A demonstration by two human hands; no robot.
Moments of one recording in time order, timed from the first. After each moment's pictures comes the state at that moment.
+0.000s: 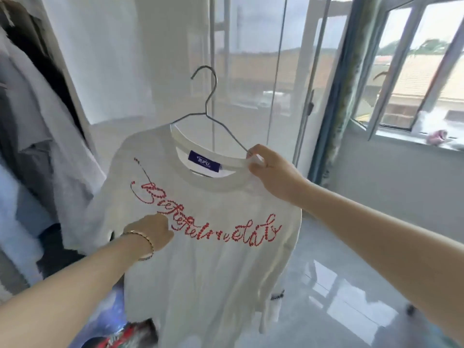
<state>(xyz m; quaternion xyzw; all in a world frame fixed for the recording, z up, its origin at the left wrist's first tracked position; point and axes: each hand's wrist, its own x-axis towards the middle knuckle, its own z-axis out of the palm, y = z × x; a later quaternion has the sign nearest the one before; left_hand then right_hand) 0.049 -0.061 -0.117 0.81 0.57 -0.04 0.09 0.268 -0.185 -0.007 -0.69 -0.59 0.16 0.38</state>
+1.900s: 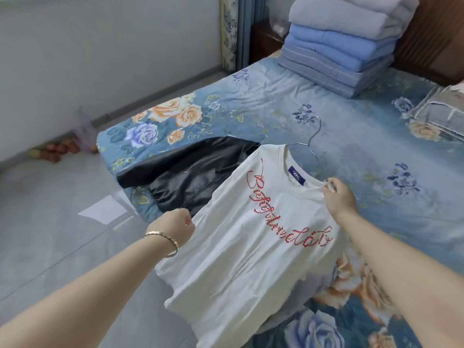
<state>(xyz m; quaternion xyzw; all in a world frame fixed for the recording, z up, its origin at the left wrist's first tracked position) 0.611 -0.612 -0.335 0.96 -0.09 -0.24 0.12 0.525 -0.949 -0.345 -0.82 0.43 -0.06 0.38</state>
